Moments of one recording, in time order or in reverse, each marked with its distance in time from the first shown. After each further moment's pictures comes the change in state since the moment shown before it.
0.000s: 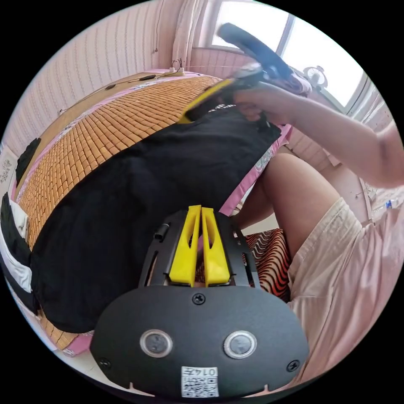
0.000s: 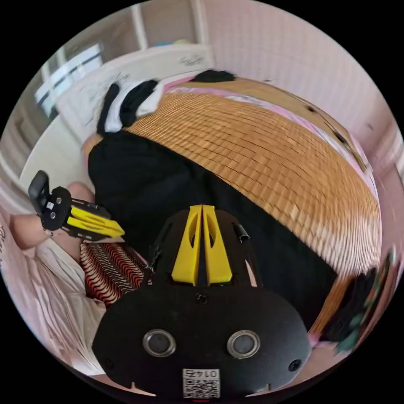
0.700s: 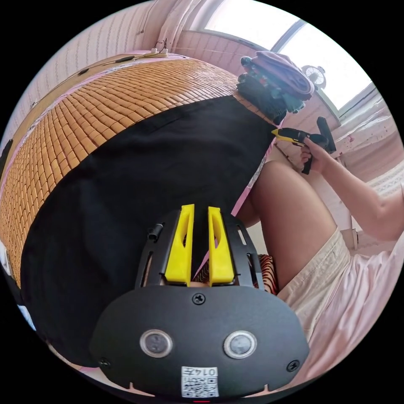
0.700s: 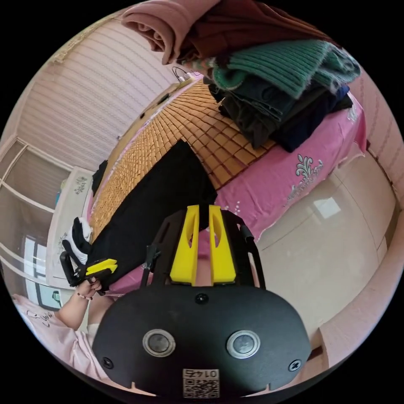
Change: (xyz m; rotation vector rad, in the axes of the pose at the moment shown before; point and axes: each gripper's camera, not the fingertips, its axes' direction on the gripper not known) left arm -0.045 -0.077 0.036 -0.098 0.195 0.005; right arm 0.229 0.294 -0.071 0.220 -0.042 0.927
